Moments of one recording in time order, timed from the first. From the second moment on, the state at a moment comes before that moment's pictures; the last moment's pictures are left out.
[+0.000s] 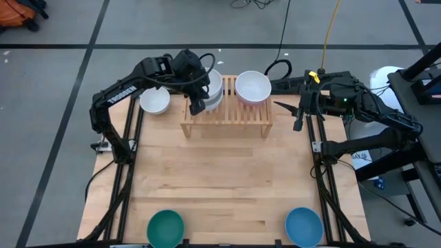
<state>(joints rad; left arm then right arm) 0.40 1.70 2.04 -1.23 0.11 0.11 -0.14 0.94 1.36 -0.66 0.19 -0.46</state>
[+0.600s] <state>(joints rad) 0.40 1.70 1.91 -1.13 0.10 0.11 -0.14 0.94 1.36 -0.66 0.19 -0.46</state>
